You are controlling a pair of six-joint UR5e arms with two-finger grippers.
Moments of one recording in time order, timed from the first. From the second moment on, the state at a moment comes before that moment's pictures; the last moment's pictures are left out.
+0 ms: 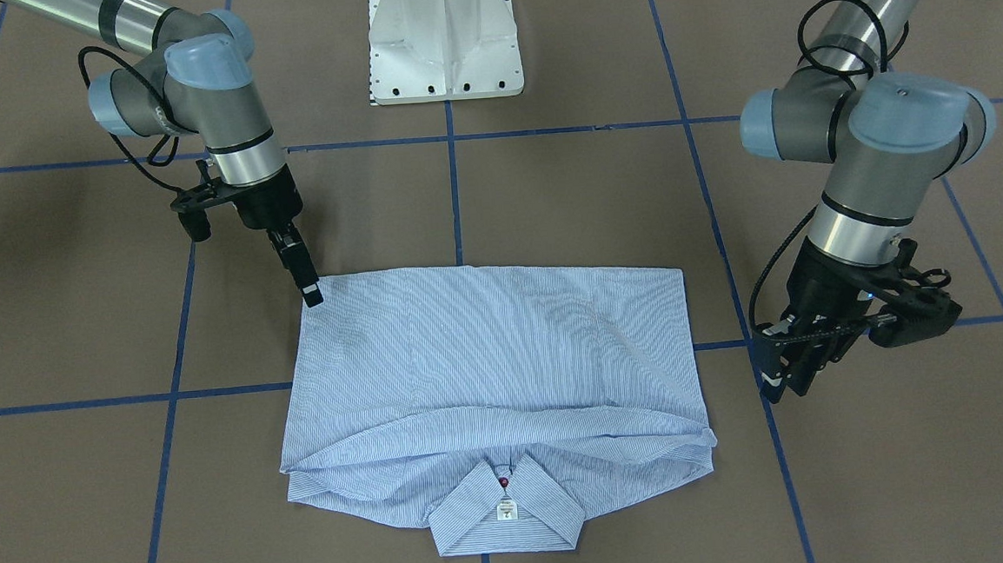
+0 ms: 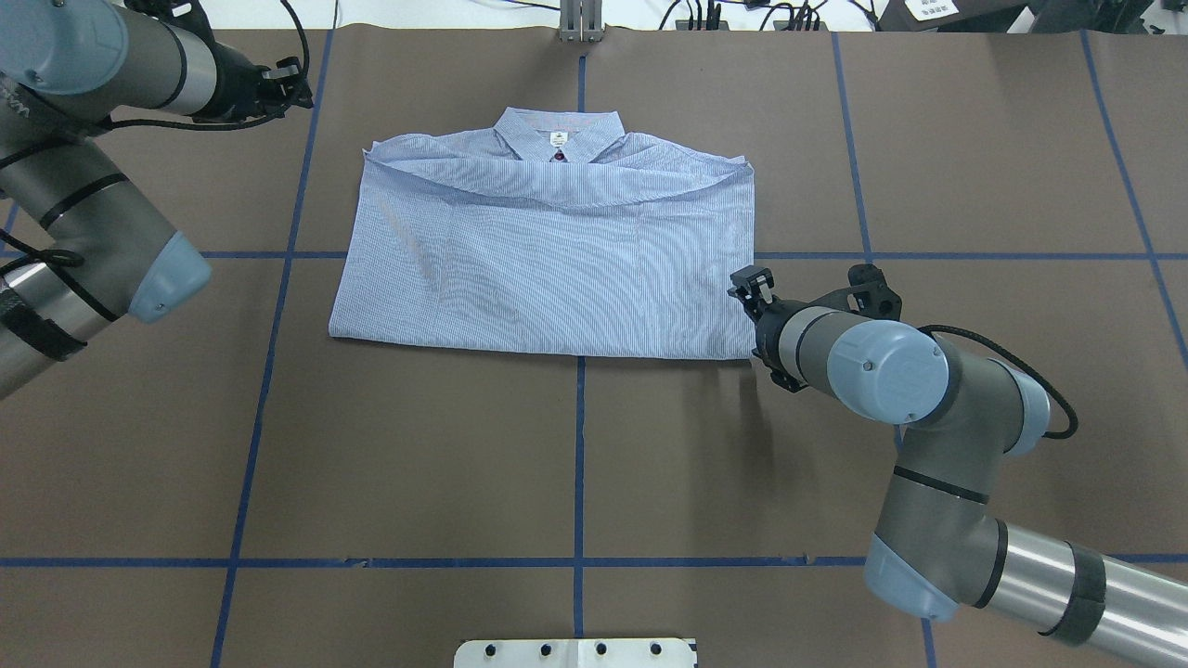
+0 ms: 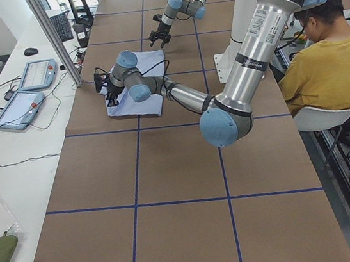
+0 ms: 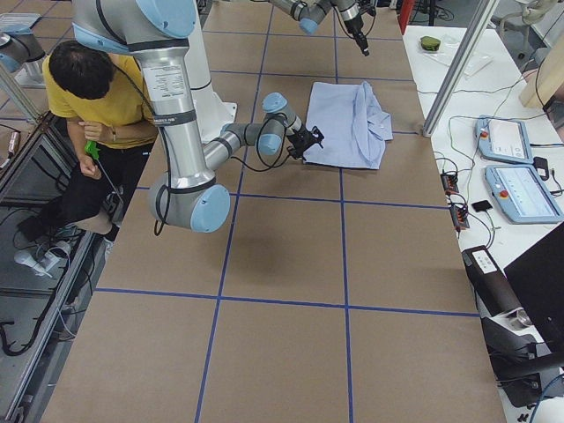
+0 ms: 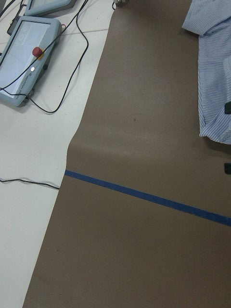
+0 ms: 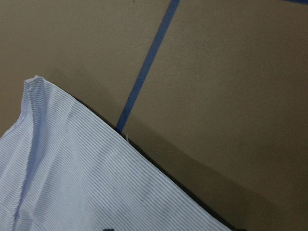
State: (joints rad) left arm -0.96 -2.06 -1.50 -2.18 -1.83 -1.25; right arm 0.47 -1.27 1.76 -1.05 1.43 2.37
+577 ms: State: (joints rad) left arm -0.96 -2.06 -1.52 -2.18 -1.82 -1.26; right arm 0.45 -1.27 1.73 -1.05 1.43 2.37
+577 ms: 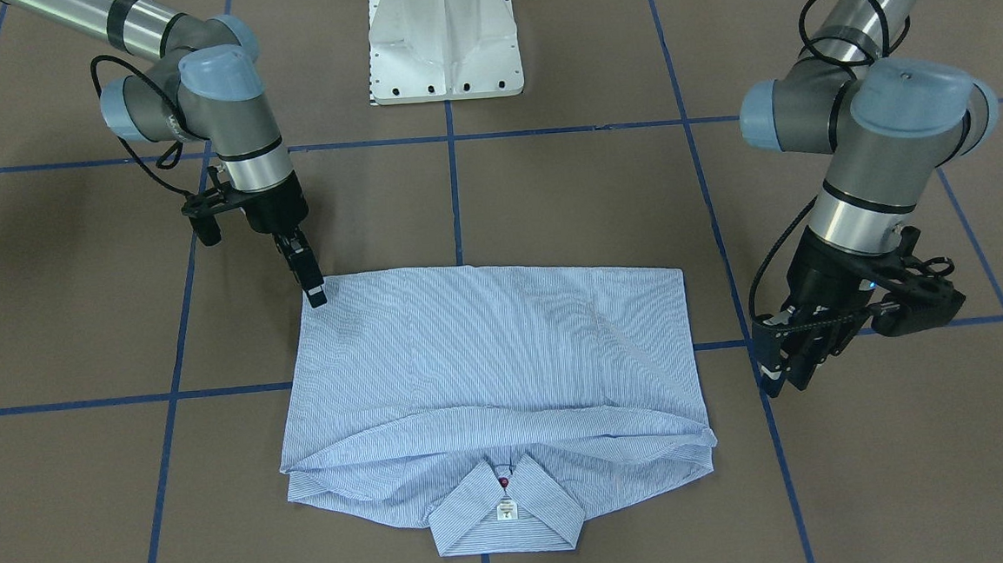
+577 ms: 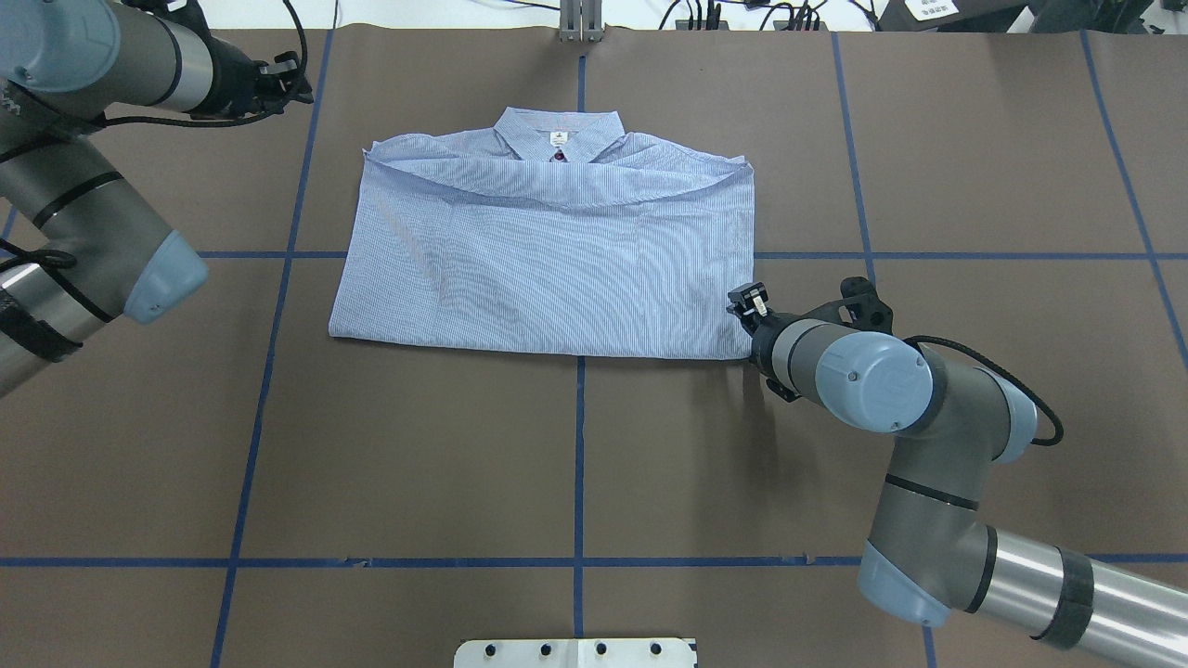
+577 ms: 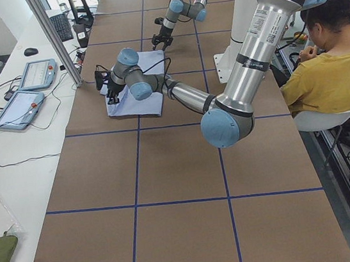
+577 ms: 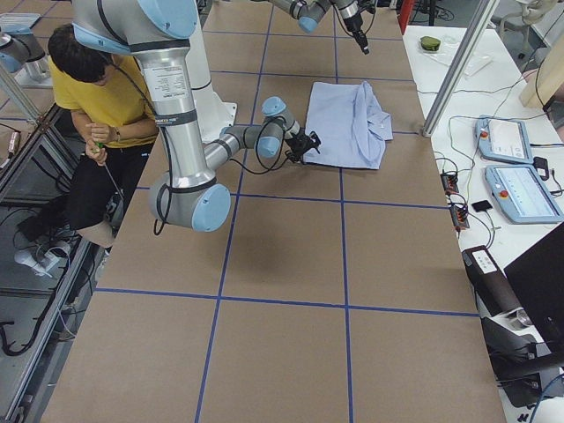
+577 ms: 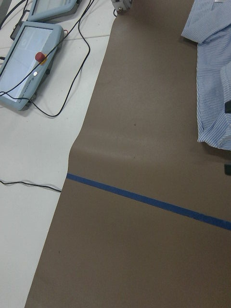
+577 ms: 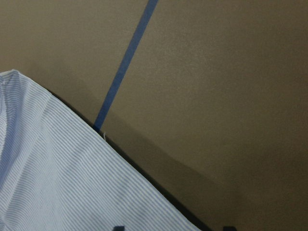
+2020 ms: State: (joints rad) left arm -0.94 -2.04 -1.59 -2.18 -2.05 -1.38; right arm 0.26 -1.53 2.29 -1.23 2.09 2.36
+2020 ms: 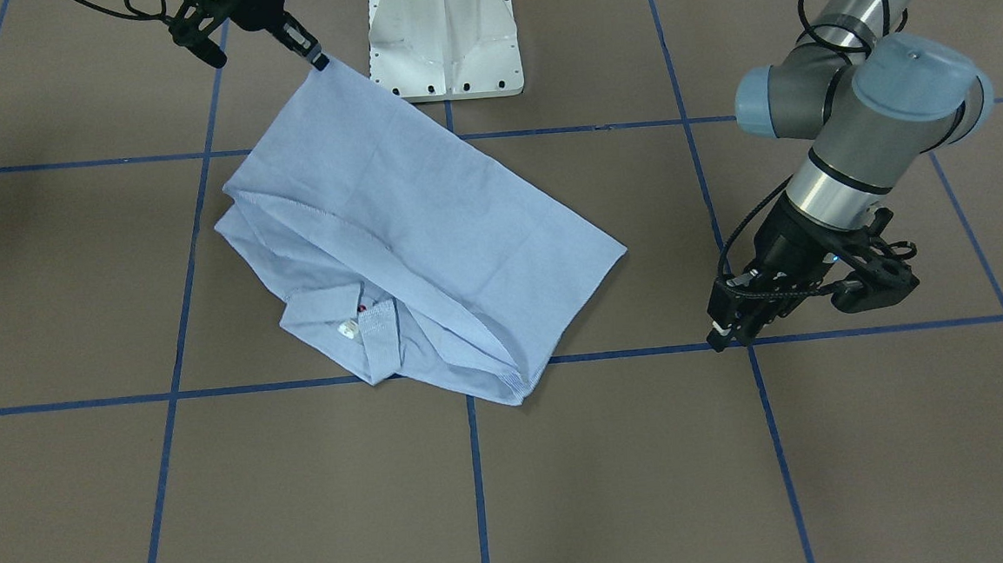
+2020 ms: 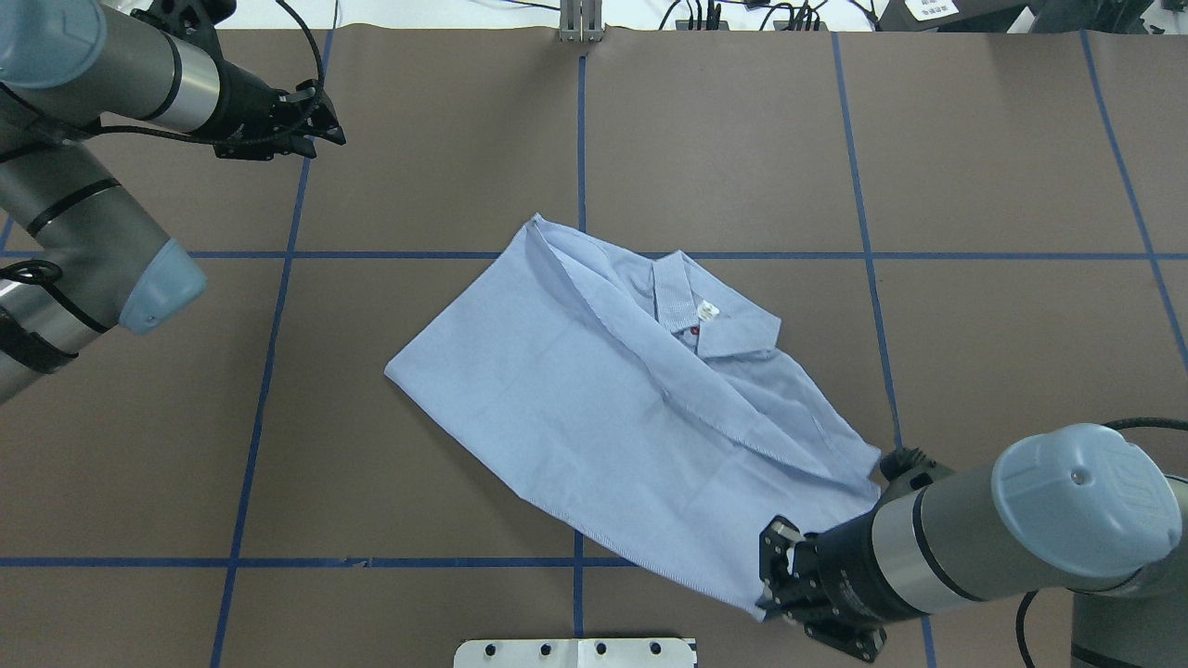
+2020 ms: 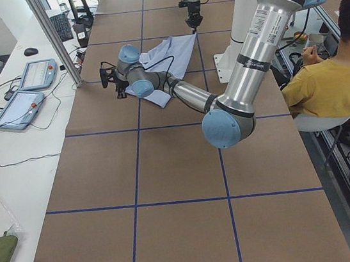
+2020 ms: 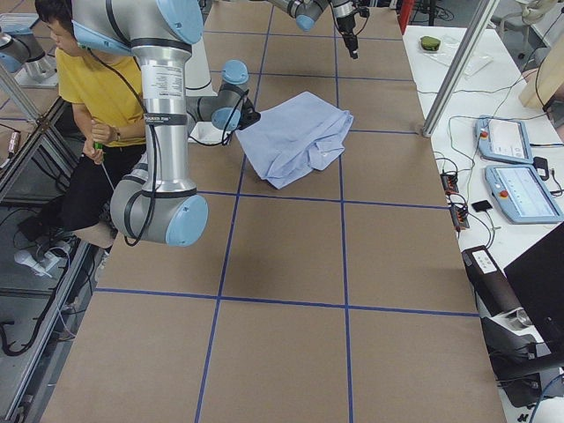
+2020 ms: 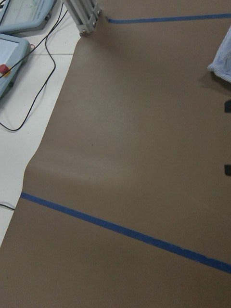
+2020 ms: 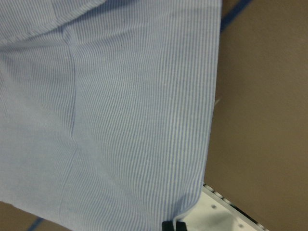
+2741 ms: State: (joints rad) left arm -0.68 -1.88 -1.81 -2.18 -1.99 -1.61; right arm 0.50 -1.48 2.24 -1.23 2.28 2.35
